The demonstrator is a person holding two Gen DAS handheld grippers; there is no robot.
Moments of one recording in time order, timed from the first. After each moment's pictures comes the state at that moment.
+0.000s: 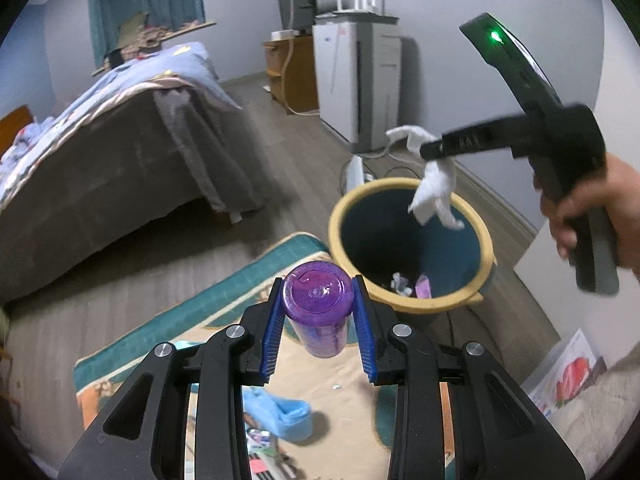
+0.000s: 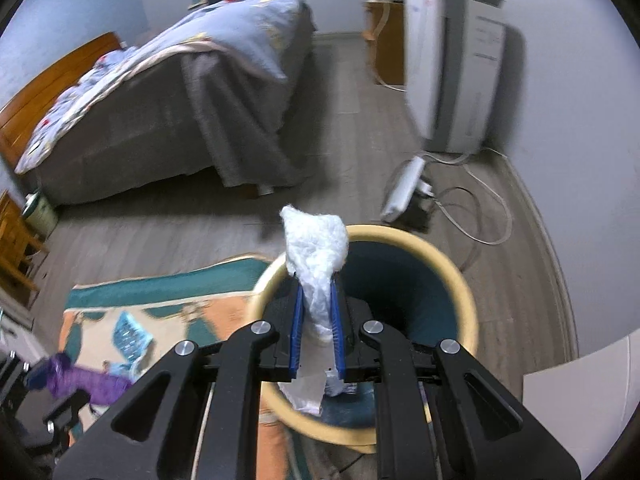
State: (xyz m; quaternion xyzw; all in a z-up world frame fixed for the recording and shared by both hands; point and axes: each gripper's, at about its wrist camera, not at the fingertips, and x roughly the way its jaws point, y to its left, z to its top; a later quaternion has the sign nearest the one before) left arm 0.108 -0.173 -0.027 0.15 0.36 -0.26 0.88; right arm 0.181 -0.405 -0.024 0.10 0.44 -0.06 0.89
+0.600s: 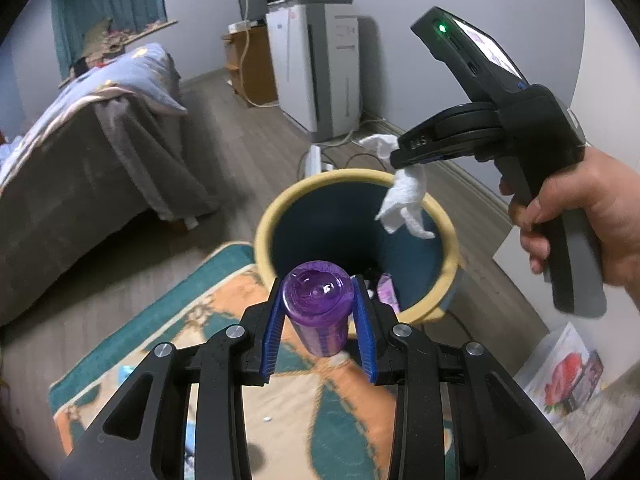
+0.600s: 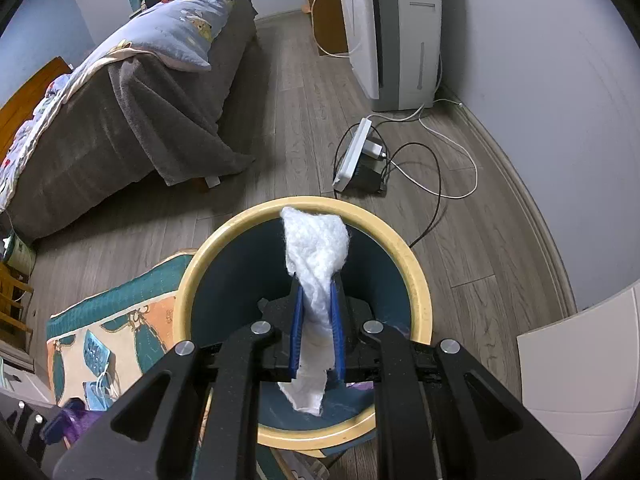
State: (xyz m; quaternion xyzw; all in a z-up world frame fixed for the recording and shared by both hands) left arm 0.107 -0.259 -0.051 0.18 0.37 -0.31 0.86; right arm 0.179 -0.457 -0.060 0.15 0.47 -0.11 0.87
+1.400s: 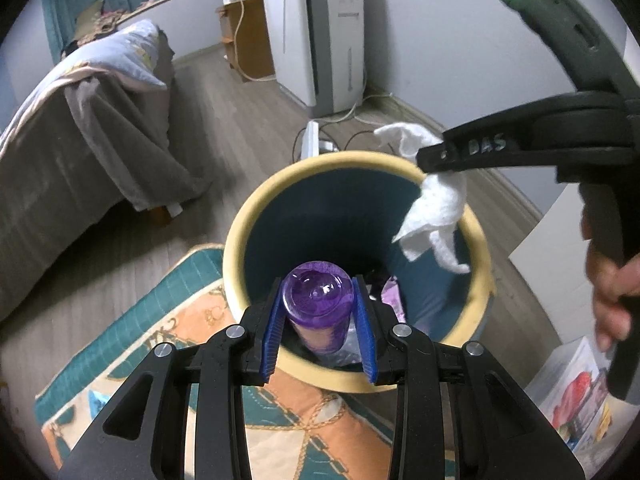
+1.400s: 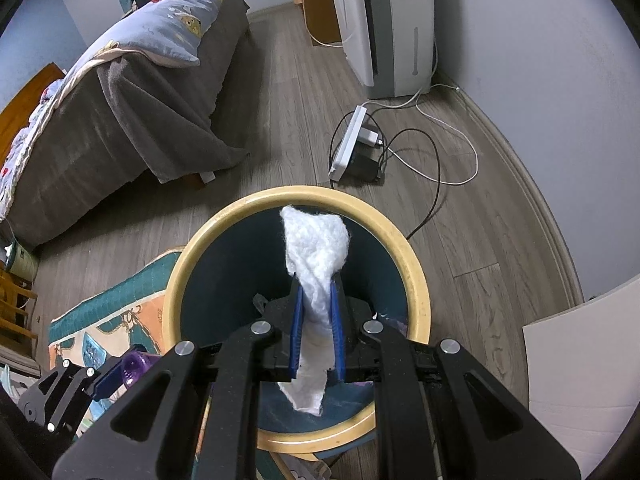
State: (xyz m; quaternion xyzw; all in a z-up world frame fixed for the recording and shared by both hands) left arm 0.165 -0.306 -0.096 0.19 0.41 -0.29 0.84; right arm 0.181 -0.467 -0.077 0.17 0.48 -0.11 0.85
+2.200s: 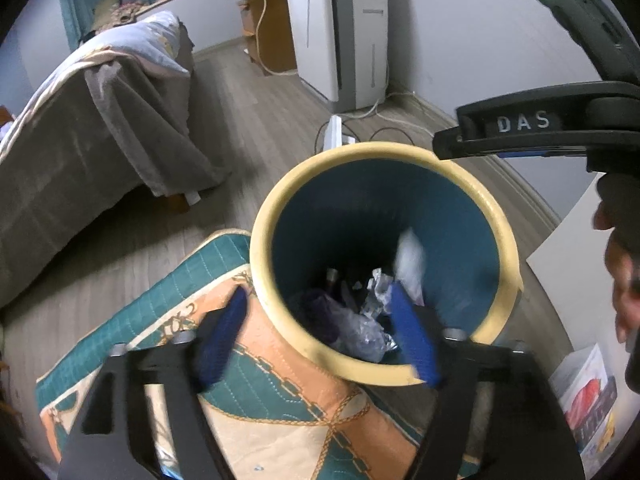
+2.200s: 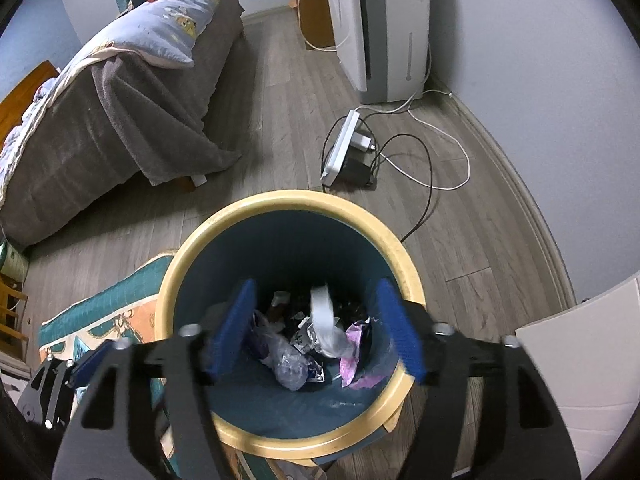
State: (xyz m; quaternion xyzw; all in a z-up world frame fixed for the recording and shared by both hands) left arm 0.169 -0.291 -0.105 0.18 0.41 -0.26 0.86; right arm 0.180 -0.466 -0.075 0.15 0.47 -0.13 0.86
